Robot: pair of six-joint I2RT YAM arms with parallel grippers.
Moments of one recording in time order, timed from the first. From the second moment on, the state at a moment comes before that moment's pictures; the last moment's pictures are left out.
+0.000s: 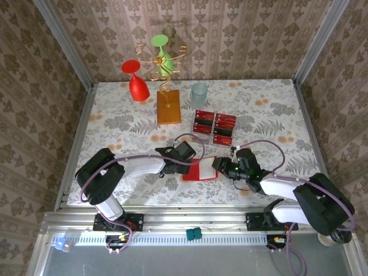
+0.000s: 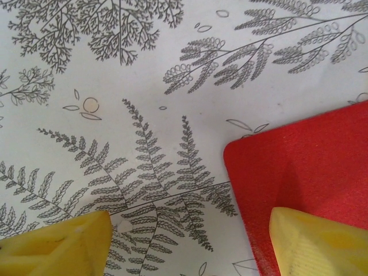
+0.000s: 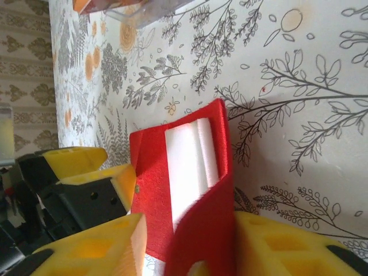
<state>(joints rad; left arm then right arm) -0.97 1.65 0.87 -0.41 -0.29 -0.56 0.50 1.25 0.24 0.39 -0.32 1.04</state>
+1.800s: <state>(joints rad) -1.01 1.61 0.91 -0.43 -0.32 -0.55 0.48 1.19 0.32 0.04 -0.16 0.82</state>
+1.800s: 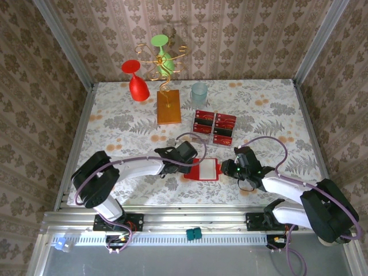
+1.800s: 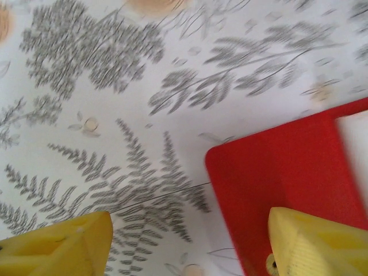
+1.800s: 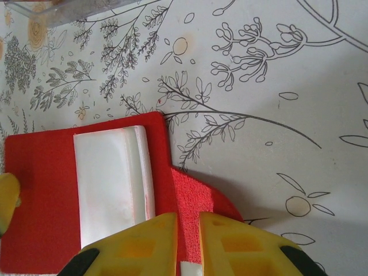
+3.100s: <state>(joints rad) -1.05 1.55 0.87 -0.43 -0.35 -0.59 0.48 1.11 0.34 -0.02 -0.22 0.81</state>
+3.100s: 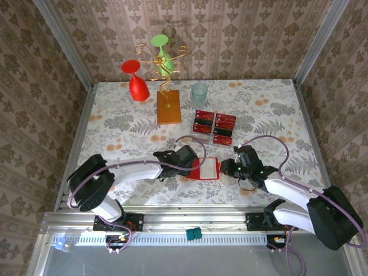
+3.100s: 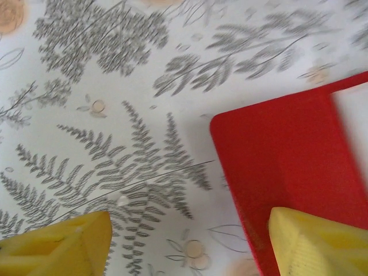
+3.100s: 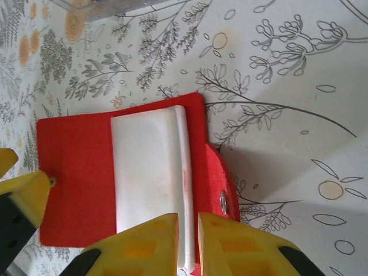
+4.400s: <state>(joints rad) -1.05 1.63 0.75 0.02 -0.08 -0.75 0.48 1.15 0.33 -0.01 -0.19 0.82</state>
